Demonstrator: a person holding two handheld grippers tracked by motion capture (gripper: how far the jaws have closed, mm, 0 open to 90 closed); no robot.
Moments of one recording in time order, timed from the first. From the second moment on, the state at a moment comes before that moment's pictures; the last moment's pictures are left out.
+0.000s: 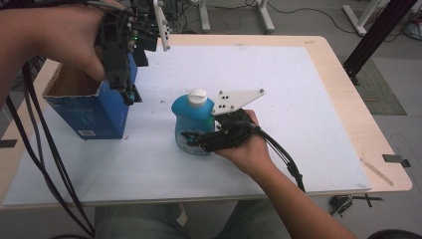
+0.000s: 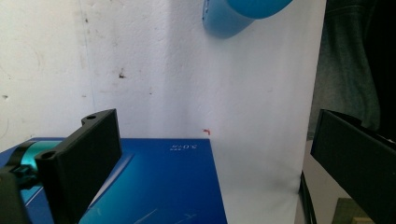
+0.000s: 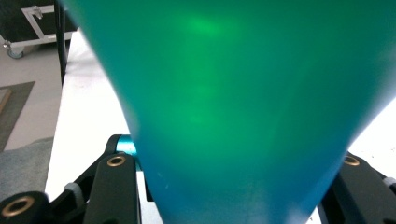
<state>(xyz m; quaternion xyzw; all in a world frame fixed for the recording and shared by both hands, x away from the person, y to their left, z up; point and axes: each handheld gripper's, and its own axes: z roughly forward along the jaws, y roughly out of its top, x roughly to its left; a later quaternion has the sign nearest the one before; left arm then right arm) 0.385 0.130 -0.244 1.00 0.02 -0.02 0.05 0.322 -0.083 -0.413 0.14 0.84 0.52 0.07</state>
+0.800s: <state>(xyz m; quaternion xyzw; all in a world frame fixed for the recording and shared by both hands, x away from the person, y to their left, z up) 0.367 0.117 -0.237 1.00 0.02 -0.03 0.06 0.323 -0.087 -0.380 0.10 0.86 0.50 0.05</state>
